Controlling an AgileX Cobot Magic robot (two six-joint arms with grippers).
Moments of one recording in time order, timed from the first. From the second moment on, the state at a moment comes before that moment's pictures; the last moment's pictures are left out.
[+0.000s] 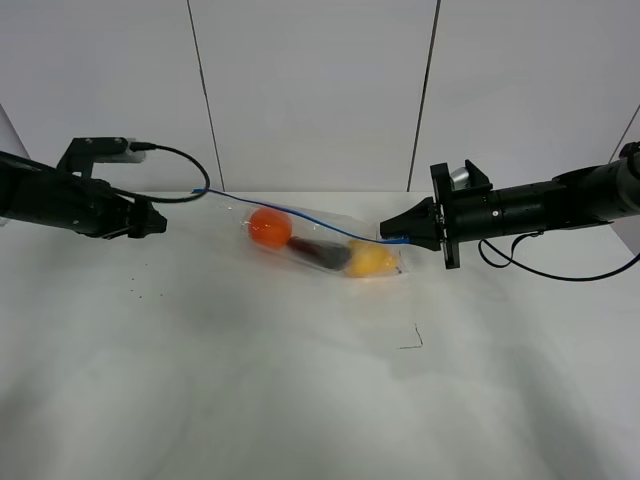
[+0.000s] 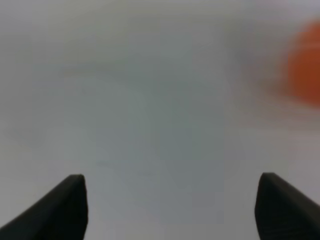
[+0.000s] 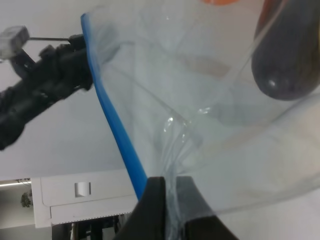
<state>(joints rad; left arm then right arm) 0.10 1.81 -1.03 -1.04 0.35 1.19 -0.02 2.09 -1.20 1.45 1.20 -0.82</state>
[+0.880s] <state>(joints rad) 0.02 1.81 -1.31 -0.01 1.11 0.00 -0.02 2.09 -1.20 1.44 1.20 -0.82</state>
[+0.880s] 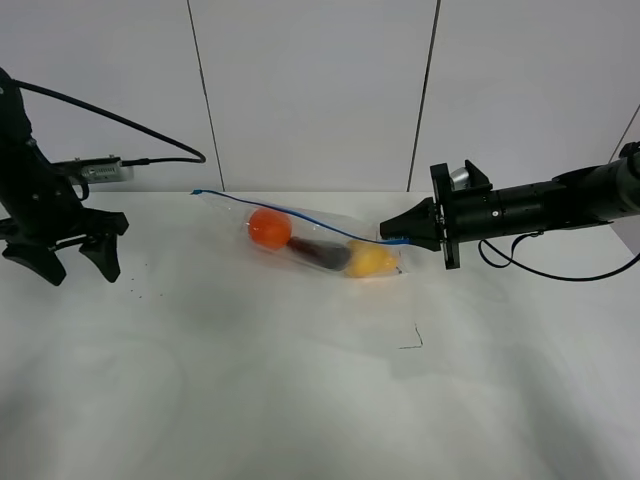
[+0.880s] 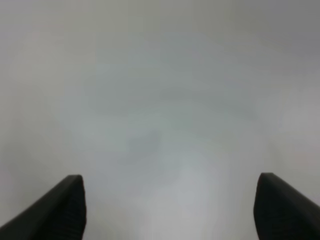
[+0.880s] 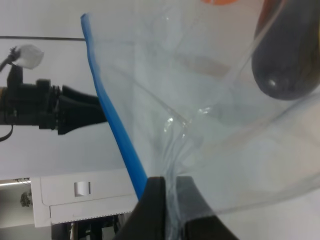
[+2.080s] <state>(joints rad) 0.02 0.80 -0.62 0.08 1.15 -0.05 -0.02 2.09 -1.20 1.44 1.20 -0.82</state>
